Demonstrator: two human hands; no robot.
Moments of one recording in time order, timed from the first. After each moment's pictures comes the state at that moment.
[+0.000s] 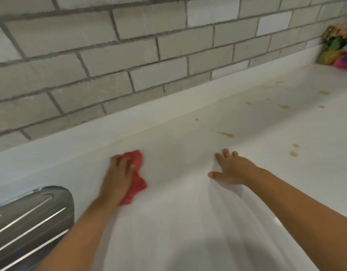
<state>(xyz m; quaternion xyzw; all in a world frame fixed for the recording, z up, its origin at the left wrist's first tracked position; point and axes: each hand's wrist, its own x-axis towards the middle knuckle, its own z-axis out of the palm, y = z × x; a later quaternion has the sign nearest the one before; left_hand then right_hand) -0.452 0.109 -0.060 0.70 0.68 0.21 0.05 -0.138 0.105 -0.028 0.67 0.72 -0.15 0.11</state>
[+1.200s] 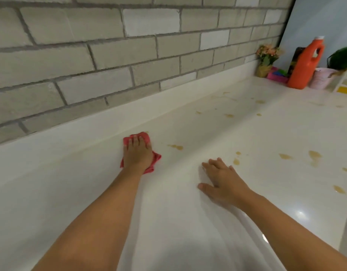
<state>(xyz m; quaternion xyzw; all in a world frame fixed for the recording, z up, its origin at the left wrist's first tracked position) -0.248 0.243 -0.065 0.75 0.65 0.07 0.03 -0.042 0.068 -0.027 0.72 0.67 -0.18 -0.07</state>
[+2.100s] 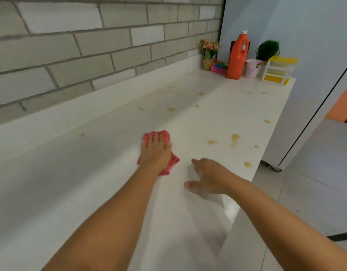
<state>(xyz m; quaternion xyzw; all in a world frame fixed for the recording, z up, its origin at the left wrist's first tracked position) -0.033 0.139 -0.052 0.85 0.53 0.04 0.05 0.079 -0.005 -0.005 0.76 0.60 -0.23 -0.03</state>
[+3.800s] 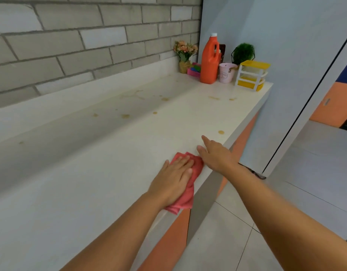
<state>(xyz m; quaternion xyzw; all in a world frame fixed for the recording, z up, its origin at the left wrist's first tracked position) 0.158 0.018 -0.052 0.90 0.35 0.12 0.21 0.312 -0.009 -0.009 0.83 0.52 -0.17 -0.14</state>
